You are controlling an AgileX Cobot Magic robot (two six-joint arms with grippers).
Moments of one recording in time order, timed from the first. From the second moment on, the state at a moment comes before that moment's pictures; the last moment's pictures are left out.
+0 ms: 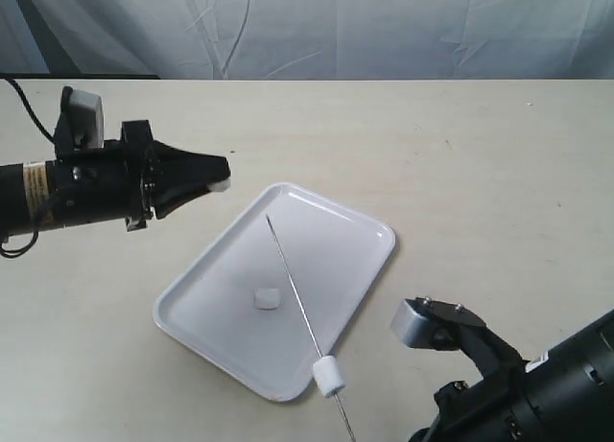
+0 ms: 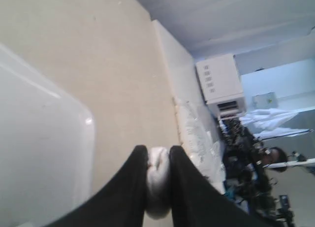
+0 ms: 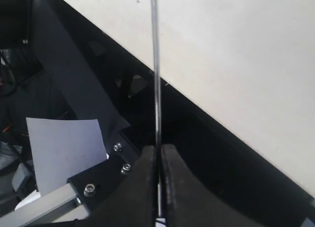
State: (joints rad) left arm -0.07 1.76 -0.61 1.23 -1.18 -1.73; right arm 0.69 1.29 -0.36 1.18 0.82 -0.68
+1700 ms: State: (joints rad) left arm -0.23 1.70 -0.62 1.39 -1.21 -1.80; right arm 0.69 1.41 -0.55 1.41 0.62 -0.80
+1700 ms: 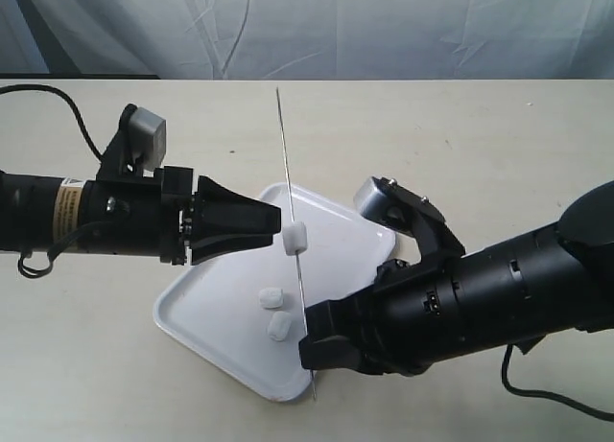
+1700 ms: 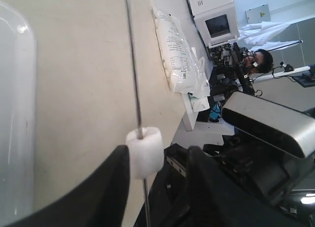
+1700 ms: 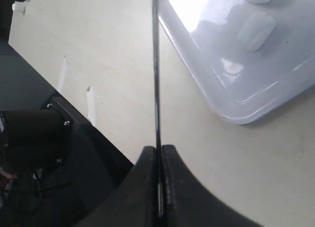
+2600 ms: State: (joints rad) left arm -0.25 1.70 -0.62 1.39 -1.21 -1.80; right arm 0.69 1.41 -0.55 1.49 0.68 -0.91
